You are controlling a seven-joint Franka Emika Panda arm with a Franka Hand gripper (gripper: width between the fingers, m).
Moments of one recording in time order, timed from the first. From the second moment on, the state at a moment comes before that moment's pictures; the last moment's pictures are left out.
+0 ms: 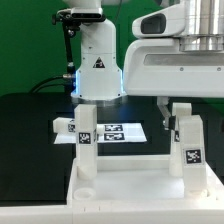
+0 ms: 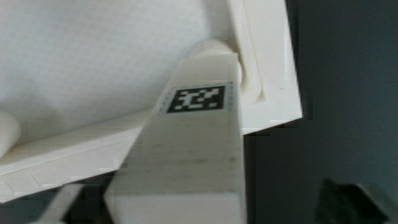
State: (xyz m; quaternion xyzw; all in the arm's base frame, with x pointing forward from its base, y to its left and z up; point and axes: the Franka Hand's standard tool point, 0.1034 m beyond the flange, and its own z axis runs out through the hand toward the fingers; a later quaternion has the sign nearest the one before) arm 0.641 0.107 0.124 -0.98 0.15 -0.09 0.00
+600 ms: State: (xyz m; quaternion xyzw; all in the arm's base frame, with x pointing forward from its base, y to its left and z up) arm 0.638 0.109 0.122 -0.90 0.43 -0.07 0.02
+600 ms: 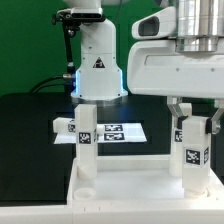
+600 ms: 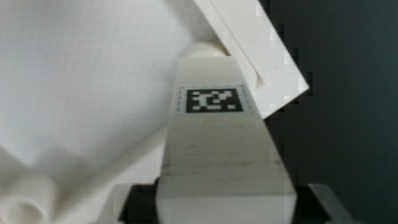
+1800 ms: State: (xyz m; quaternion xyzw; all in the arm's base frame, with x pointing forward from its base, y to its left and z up) arm 0.636 0.109 0.119 -0.87 0.48 -0.07 0.07
